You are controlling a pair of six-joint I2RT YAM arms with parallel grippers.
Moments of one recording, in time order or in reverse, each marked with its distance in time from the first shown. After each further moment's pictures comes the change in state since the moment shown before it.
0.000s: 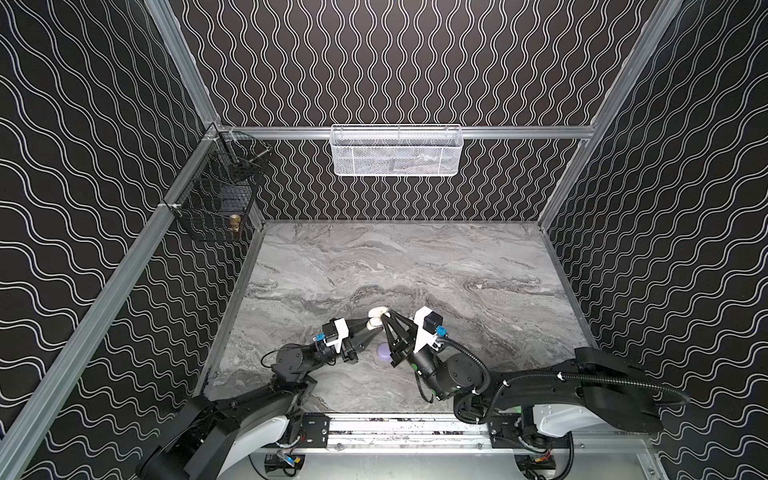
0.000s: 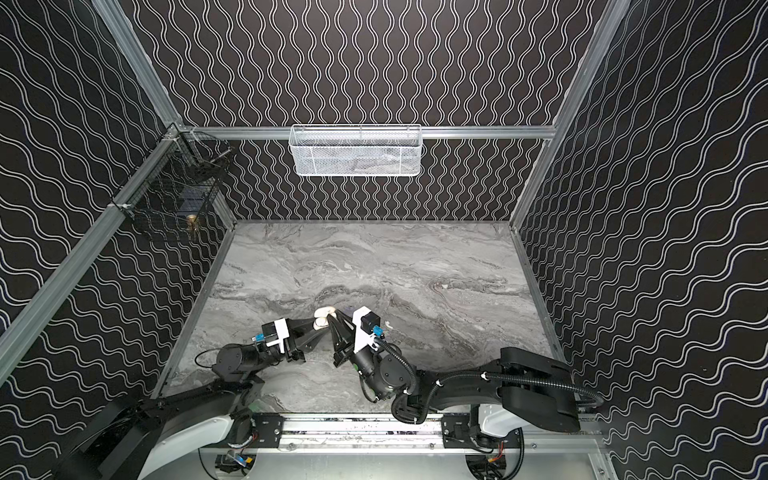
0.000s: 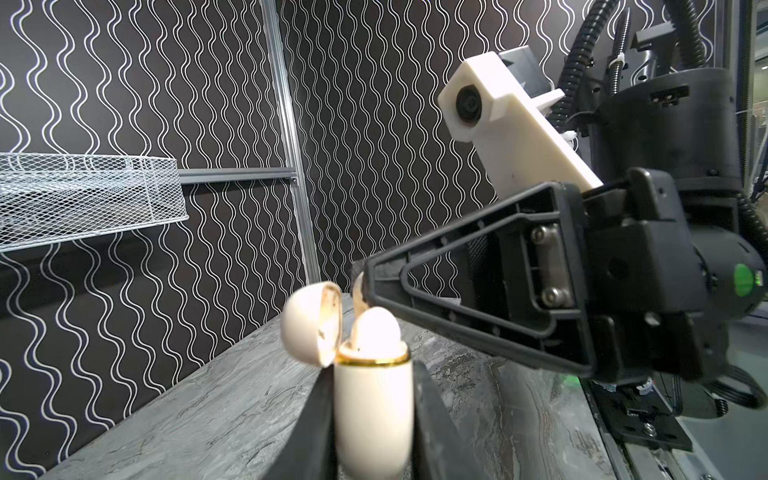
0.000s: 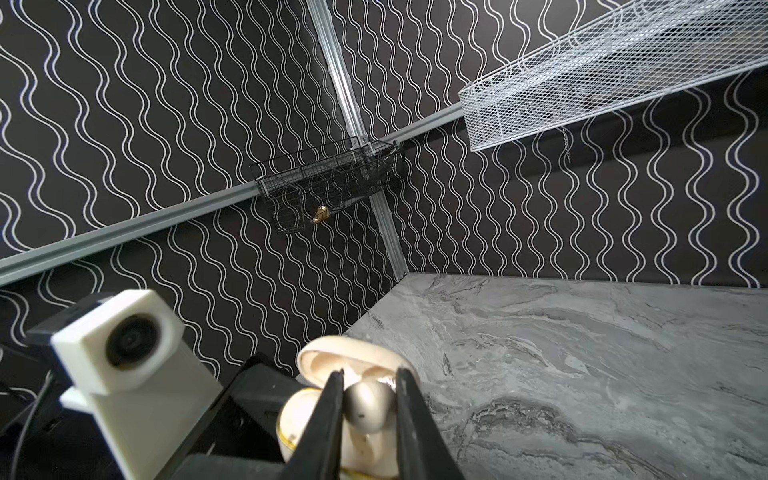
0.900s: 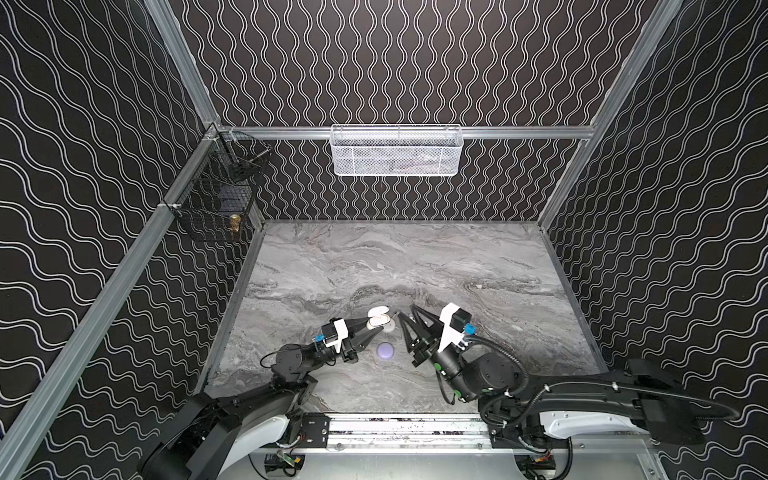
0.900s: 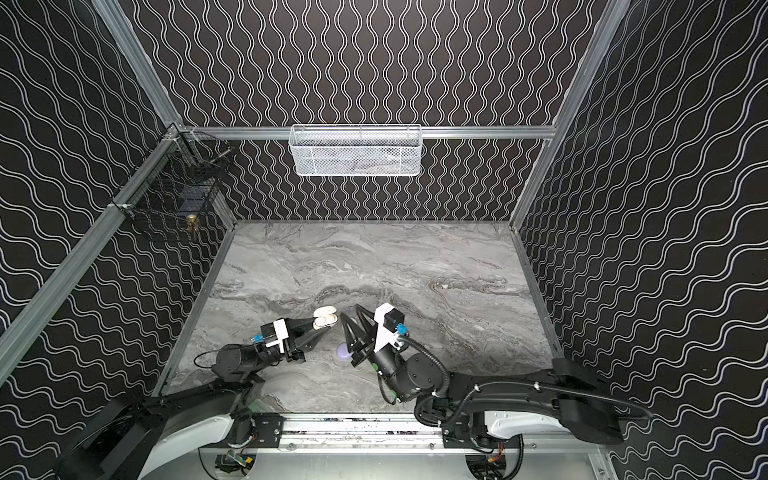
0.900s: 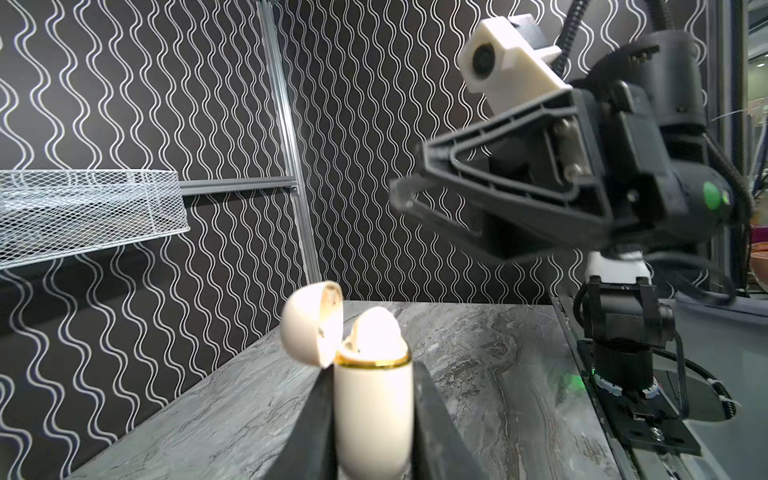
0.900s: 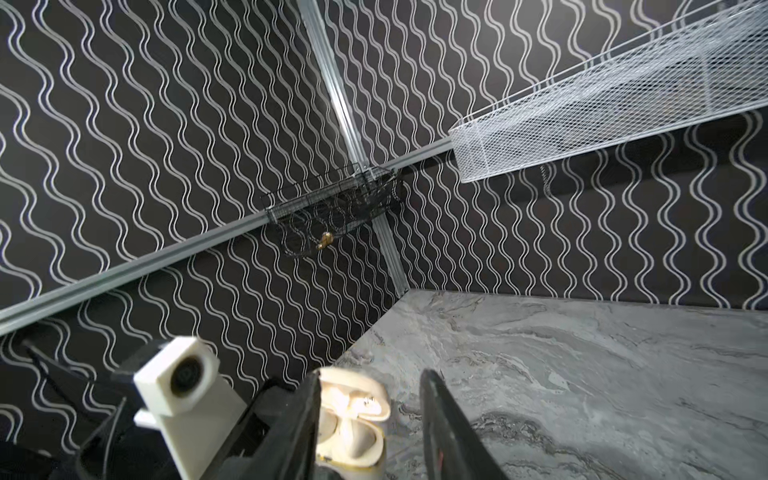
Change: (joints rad) left arm 0.000 0.027 0.010 0.035 0.018 0.008; right arm -0.017 -0.311 -0.010 -0.264 0.012 0.003
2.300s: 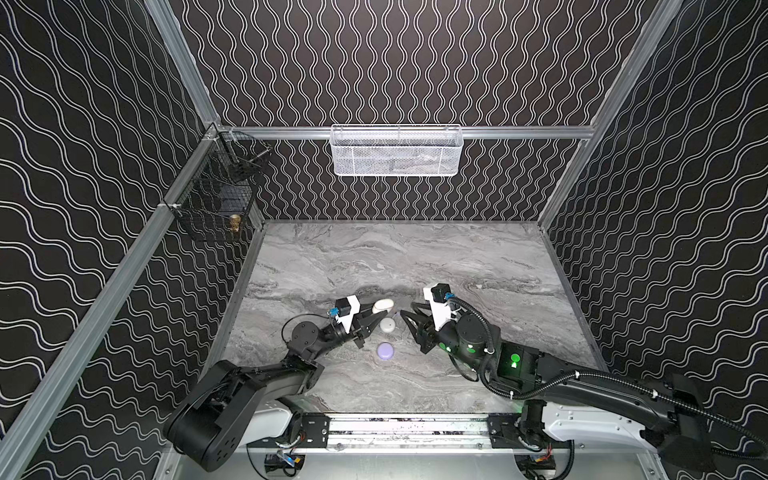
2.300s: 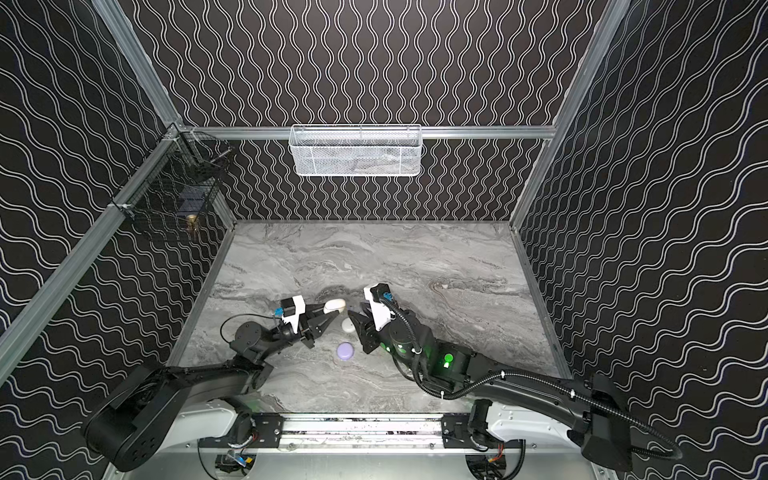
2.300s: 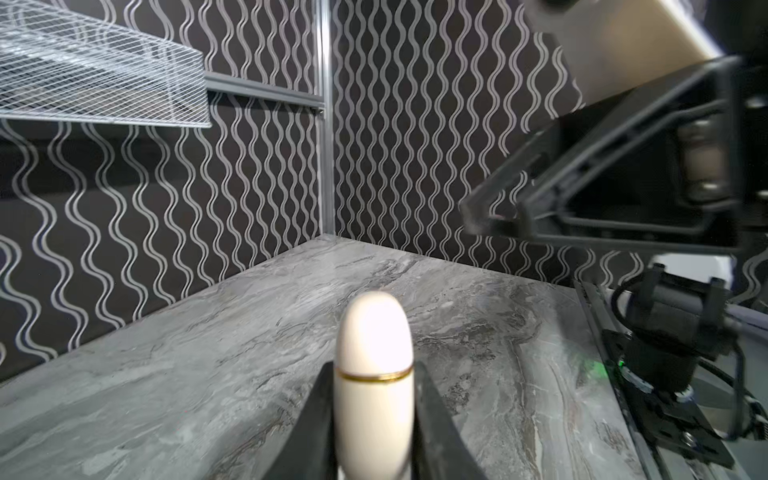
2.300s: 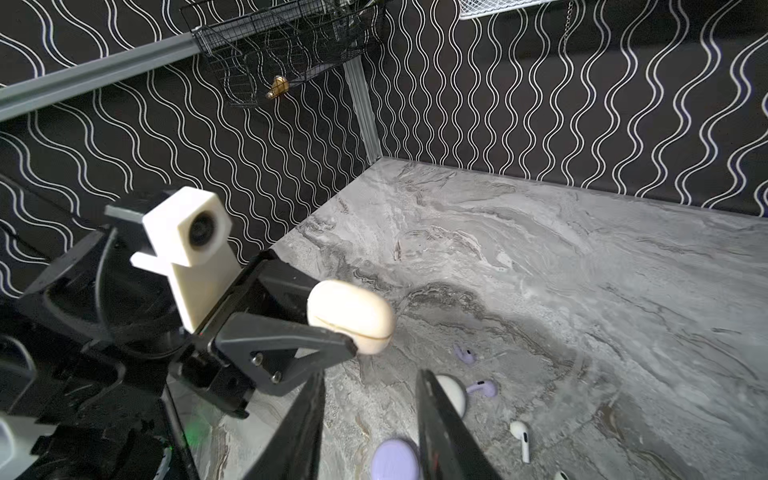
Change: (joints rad) left arm 0.065 0.207 0.113 -0.128 -0.060 -0.071; right arm -0.209 -0.071 0.181 -0.767 -0.309 0.153
